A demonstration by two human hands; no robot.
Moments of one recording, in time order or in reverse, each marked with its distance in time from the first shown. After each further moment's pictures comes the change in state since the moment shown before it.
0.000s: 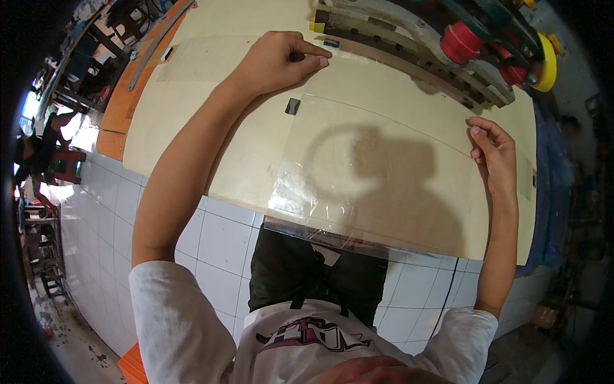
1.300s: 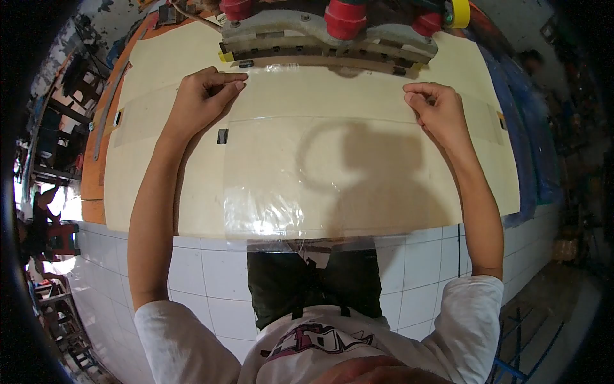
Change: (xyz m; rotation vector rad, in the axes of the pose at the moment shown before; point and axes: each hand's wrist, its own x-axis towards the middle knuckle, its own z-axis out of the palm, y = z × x) left_hand -0.001 0.024 -0.002 -0.146 -0.005 -0.139; right_hand 0.009 0.016 -0.005 -0.426 0.110 -0.231
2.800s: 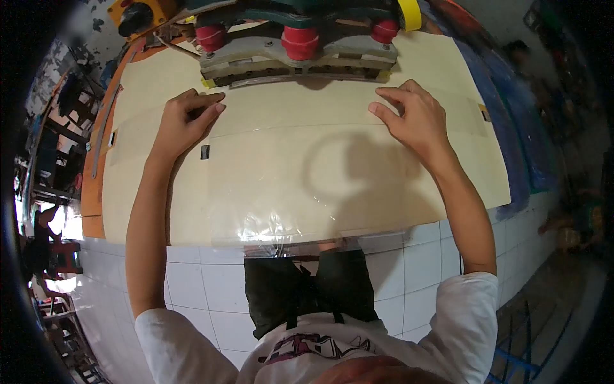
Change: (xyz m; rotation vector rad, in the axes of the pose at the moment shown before) left_hand -0.004 0.013 -0.004 0.162 -0.026 0.031; right_hand -0.023 -0.020 -0.014 -0.481 0.036 -0.208
